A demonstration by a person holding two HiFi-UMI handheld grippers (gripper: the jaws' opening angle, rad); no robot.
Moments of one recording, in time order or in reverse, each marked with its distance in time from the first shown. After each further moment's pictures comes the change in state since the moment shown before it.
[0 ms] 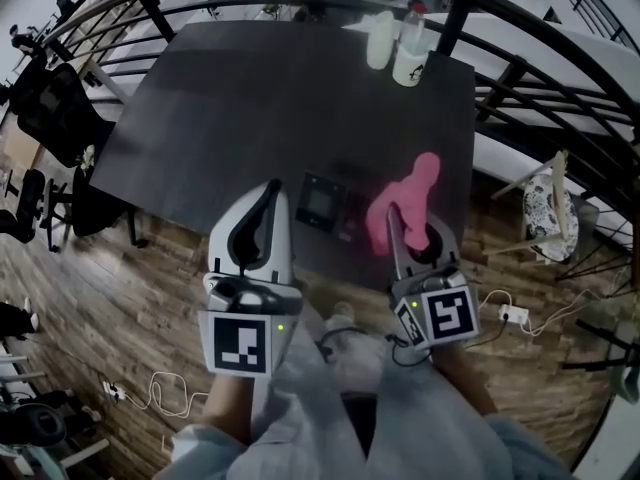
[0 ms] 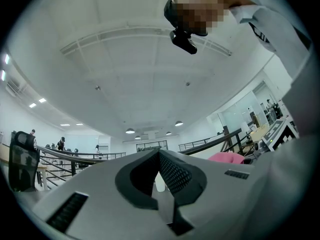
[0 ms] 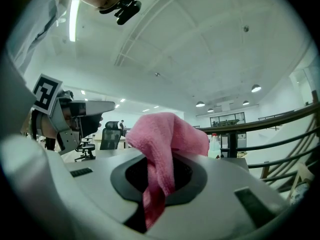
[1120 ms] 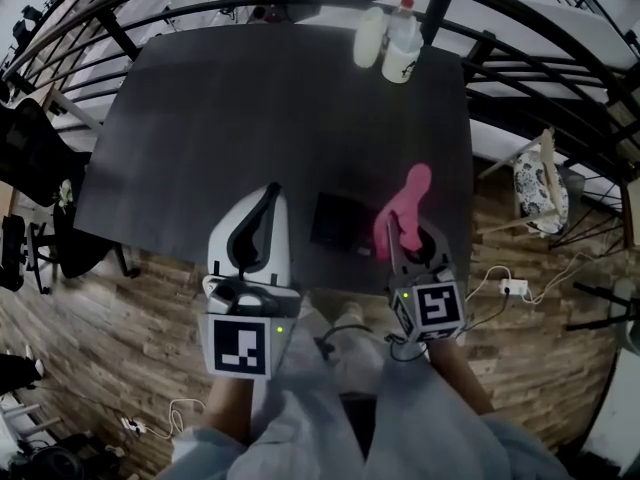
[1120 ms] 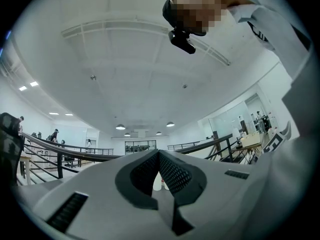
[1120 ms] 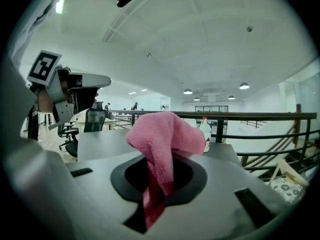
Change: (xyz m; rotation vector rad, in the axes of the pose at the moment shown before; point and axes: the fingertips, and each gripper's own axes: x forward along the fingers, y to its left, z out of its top) left arm 0.030 0.059 -0.032 -0.077 -0.006 -0.135; right arm 0.042 0.007 -0.063 -0.025 0.199 -0.196
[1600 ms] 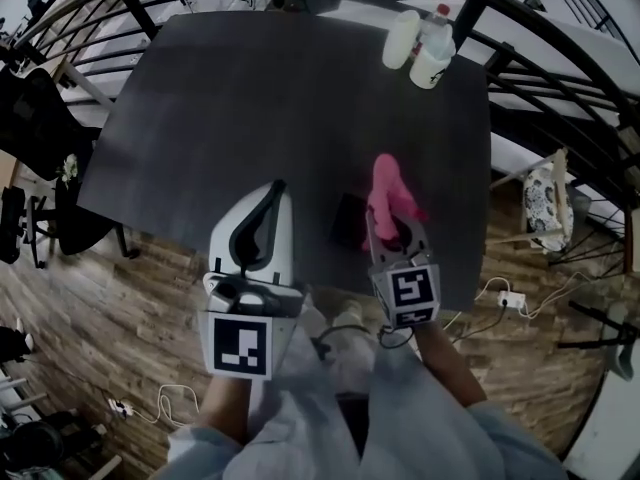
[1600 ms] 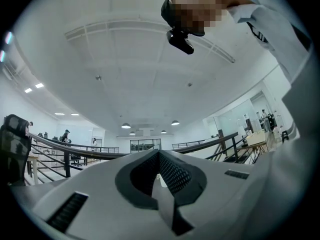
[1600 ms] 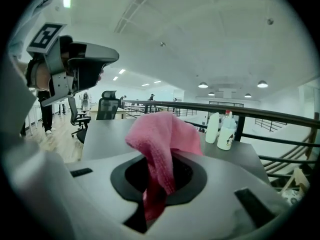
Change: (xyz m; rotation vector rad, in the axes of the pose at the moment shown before) left arm -0.009 0.037 -0.007 -0.008 0.019 0.054; right arm 0.066 0.056 -0.024 -0.113 0.096 0.135
